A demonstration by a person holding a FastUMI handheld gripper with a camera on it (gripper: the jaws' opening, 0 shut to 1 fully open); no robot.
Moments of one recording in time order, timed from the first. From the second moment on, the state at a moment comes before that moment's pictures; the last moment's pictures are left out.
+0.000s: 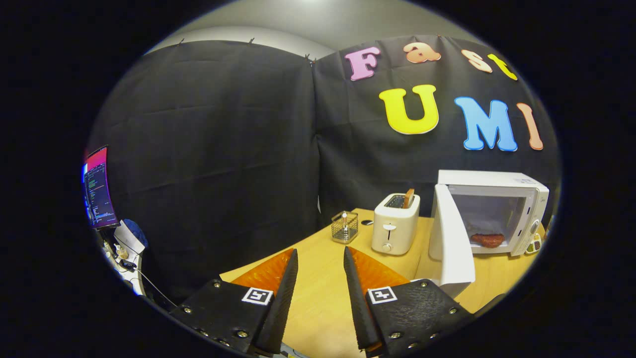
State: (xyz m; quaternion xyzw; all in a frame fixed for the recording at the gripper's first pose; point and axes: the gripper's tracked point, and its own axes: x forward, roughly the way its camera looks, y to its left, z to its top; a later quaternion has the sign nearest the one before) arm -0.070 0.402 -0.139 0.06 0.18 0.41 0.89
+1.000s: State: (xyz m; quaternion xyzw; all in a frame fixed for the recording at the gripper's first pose) arm 0.006 0.275 -0.196 0.04 0.24 0.29 0.93
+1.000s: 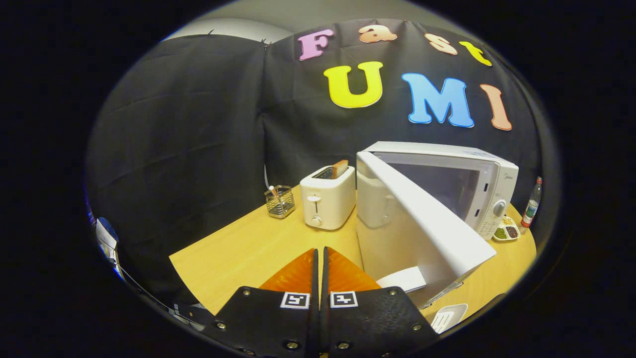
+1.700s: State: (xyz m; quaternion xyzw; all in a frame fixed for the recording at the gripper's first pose) arm 0.107 0.164 -0.218 0.05 0.25 0.18 0.95
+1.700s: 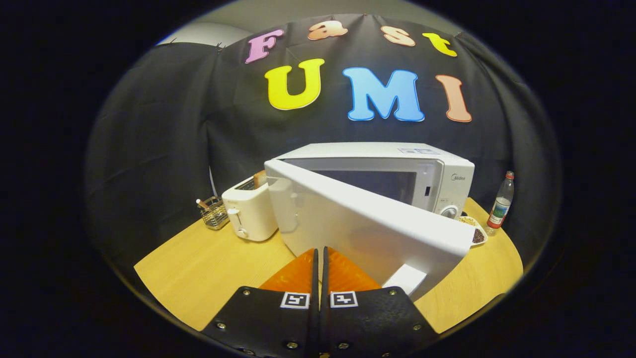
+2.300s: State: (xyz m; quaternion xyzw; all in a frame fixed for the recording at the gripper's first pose) arm 0.179 0.121 -0.233 0.06 0.25 0.13 0.96
